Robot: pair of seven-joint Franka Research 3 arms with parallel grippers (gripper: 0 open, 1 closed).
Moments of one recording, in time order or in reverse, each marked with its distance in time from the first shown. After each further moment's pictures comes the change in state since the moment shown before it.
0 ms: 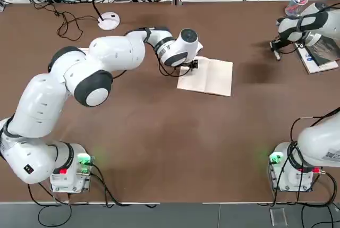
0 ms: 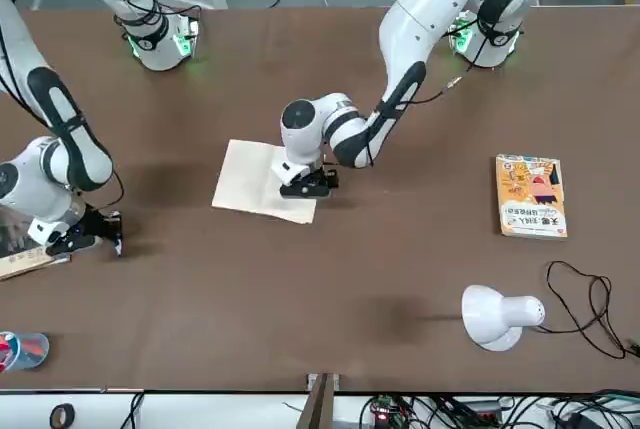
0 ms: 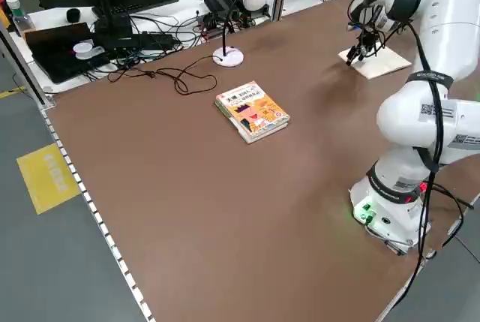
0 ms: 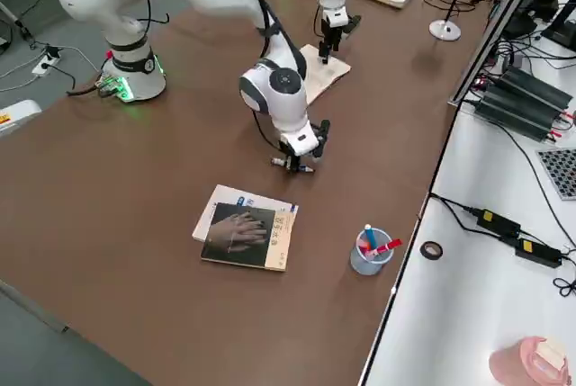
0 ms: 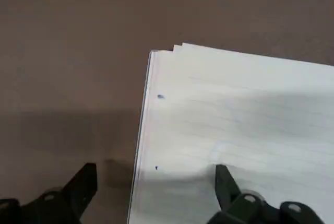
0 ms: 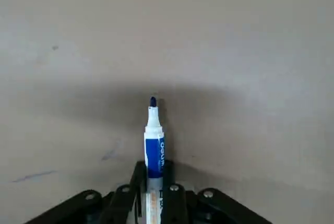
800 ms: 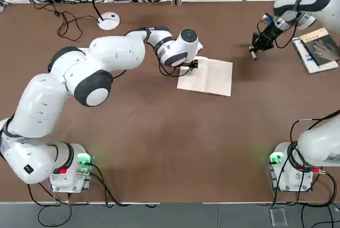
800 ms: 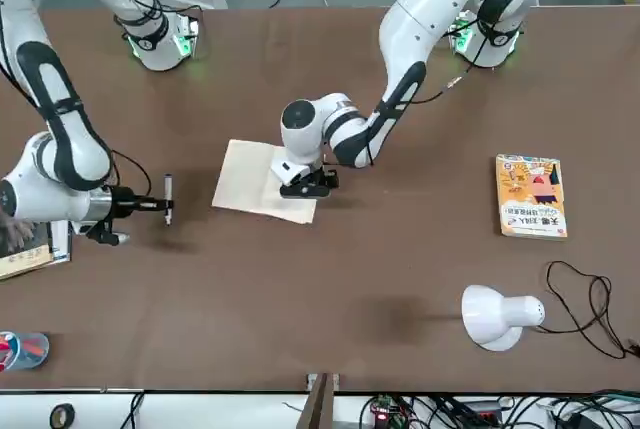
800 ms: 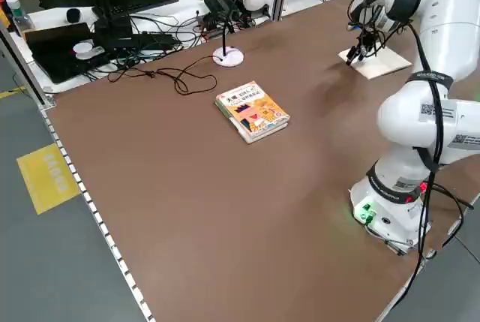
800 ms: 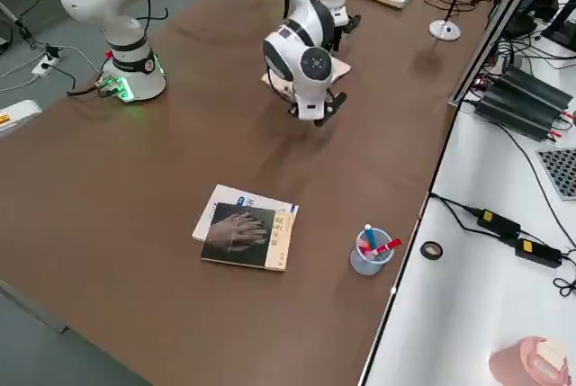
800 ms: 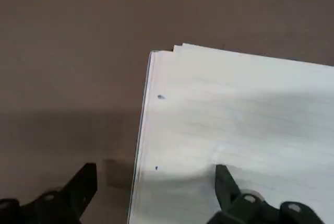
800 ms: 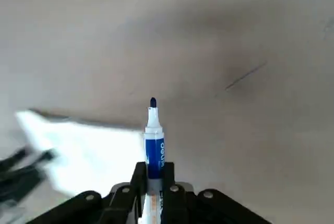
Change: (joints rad) left arm 0.000 0.000 0.000 0.000 0.000 0.000 0.000; right arm 0.084 -0.103 0.031 0.085 0.343 -0.542 0.390
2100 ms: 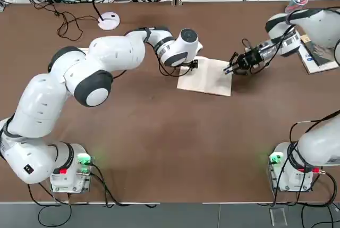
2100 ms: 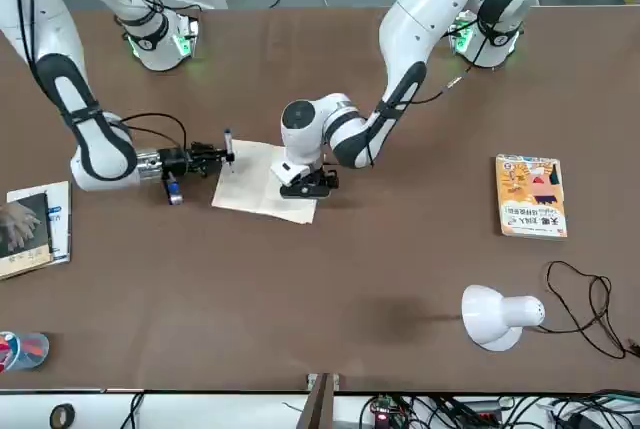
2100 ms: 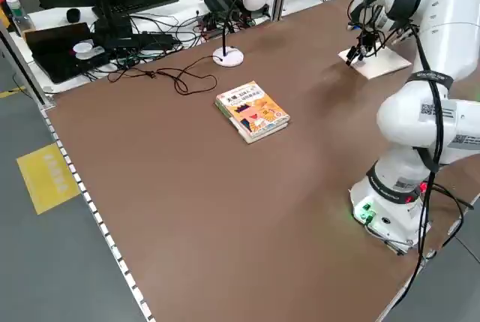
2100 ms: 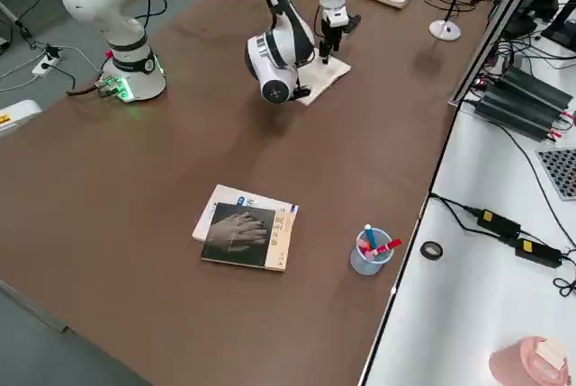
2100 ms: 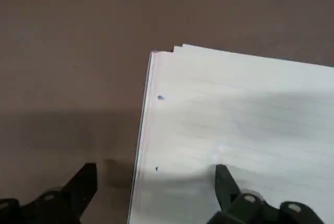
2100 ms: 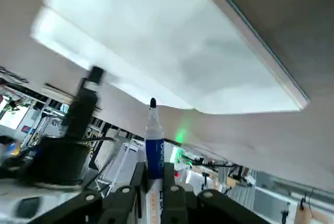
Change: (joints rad) left arm 0.000 0.000 0.001 0.000 0.000 0.000 0.000; right arm 0.102 -0.007 0.004 -0.324 0.570 -0.159 0.121
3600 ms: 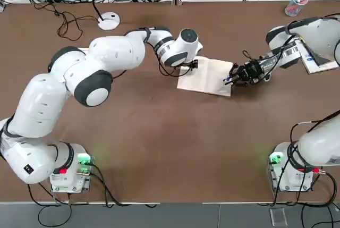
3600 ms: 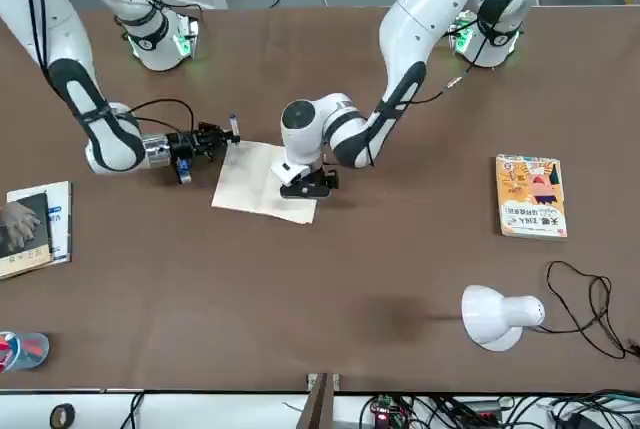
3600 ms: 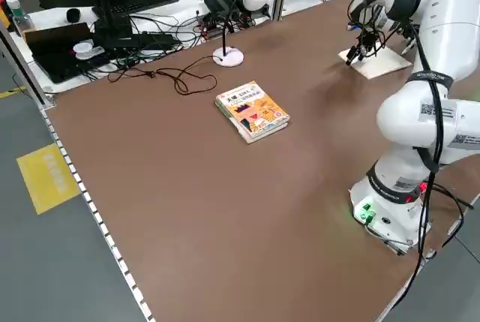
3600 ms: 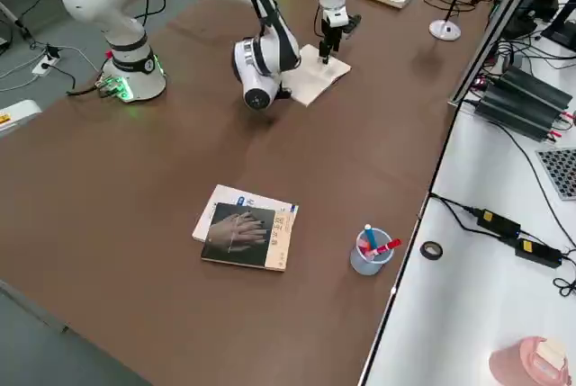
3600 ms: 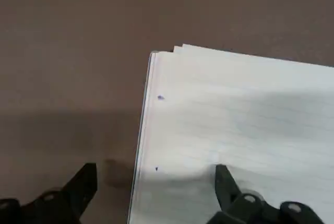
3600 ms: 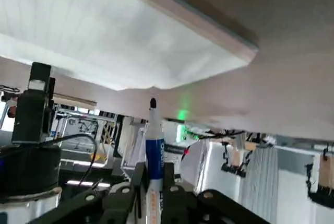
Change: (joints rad) left arm 0.000 0.000 0.000 0.000 0.000 0.000 0.000; right arm -0.012 -0.003 -0.015 -0.101 0.068 -0.084 0.077
